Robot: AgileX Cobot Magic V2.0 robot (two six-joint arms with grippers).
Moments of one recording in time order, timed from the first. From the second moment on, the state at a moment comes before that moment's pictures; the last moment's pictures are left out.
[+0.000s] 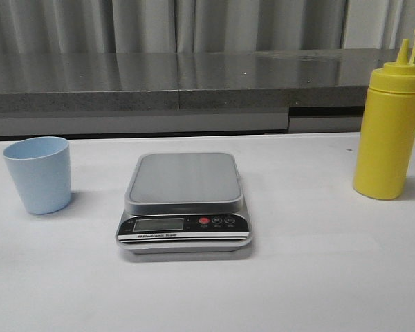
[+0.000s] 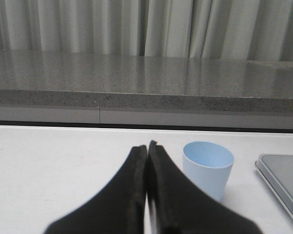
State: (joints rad) left arm 0.01 -0.01 0.00 -0.02 0.07 -0.05; right arm 0.03 -0.01 0.03 -0.01 -0.06 0.12
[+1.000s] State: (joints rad) left arm 0.01 0.75 -0.69 0.01 0.53 0.00; right arm 0.03 -0.01 0.03 -0.01 -0.06 0.12
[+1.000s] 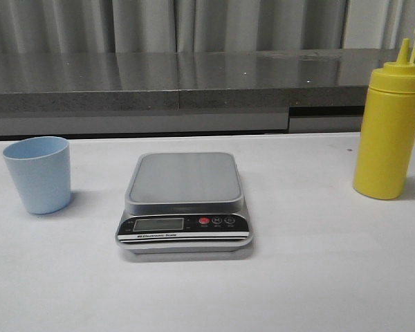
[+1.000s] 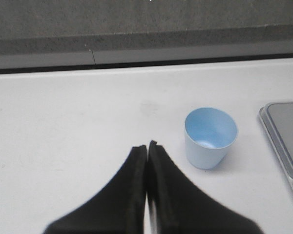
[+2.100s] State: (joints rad) left arm -0.07 1.71 -1.27 -0.06 0.76 0.05; right arm 0.03 -0.01 0.03 -0.01 -0.06 0.12
